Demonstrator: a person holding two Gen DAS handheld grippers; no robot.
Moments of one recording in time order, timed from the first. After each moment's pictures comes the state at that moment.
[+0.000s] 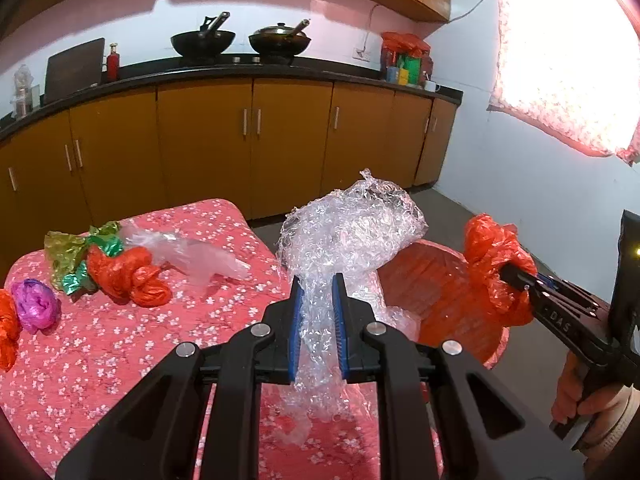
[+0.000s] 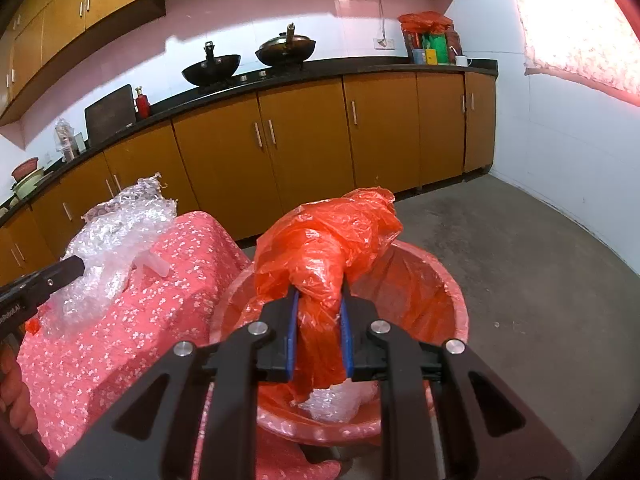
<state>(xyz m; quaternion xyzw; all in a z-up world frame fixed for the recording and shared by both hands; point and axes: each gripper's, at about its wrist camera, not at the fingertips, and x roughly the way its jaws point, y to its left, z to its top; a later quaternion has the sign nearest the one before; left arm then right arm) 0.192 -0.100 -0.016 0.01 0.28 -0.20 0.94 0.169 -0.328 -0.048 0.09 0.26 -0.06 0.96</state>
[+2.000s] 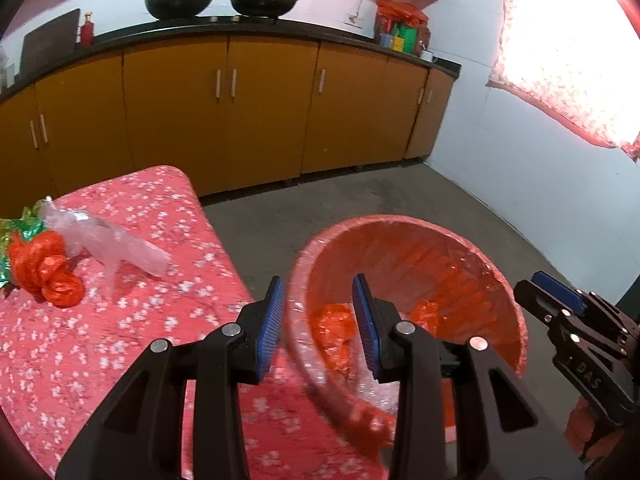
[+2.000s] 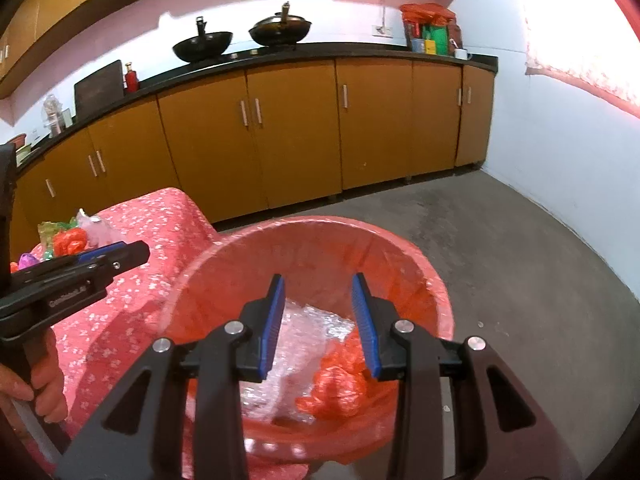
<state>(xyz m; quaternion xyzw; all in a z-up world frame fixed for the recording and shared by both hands) 0.257 -0.161 -0.063 0.00 0.33 -0.22 0.92 0.197 -0.344 -0.067 0.06 0.29 -0.08 0.95</state>
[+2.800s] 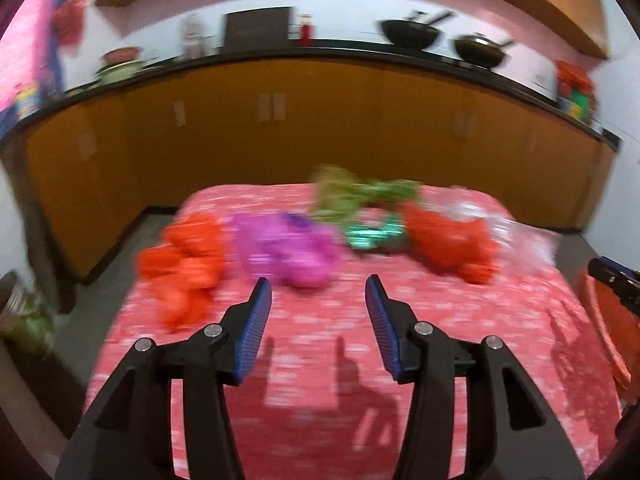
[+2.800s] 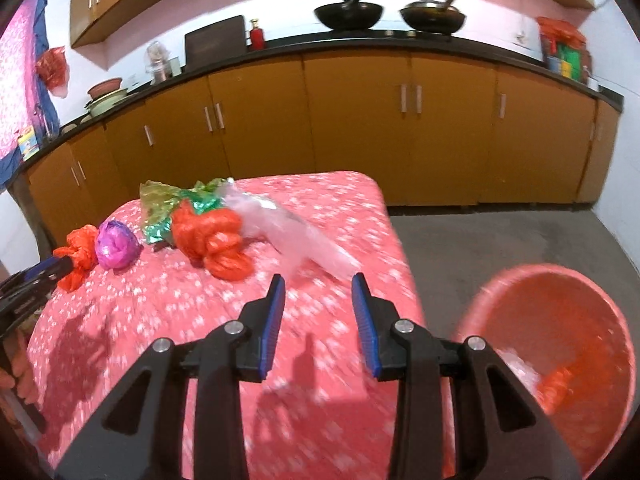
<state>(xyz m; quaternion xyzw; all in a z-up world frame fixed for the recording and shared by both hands) 0.203 0.162 -0.060 -0.05 0.29 0.11 0.95 0.303 -0.118 -0.068 0.00 0.32 0.12 0.94</state>
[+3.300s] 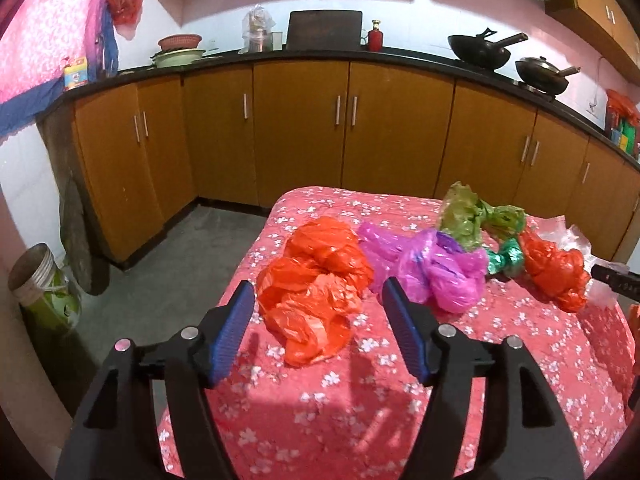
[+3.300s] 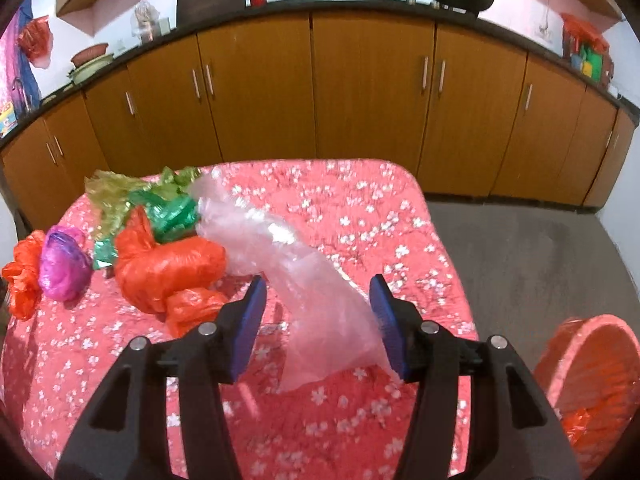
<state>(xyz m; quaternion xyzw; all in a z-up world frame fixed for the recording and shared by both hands) 0.207 0.243 -0.072 -0.07 0.28 0.18 0.94 0.409 -0.063 -0.103 -0.03 0.38 0.10 0.92</state>
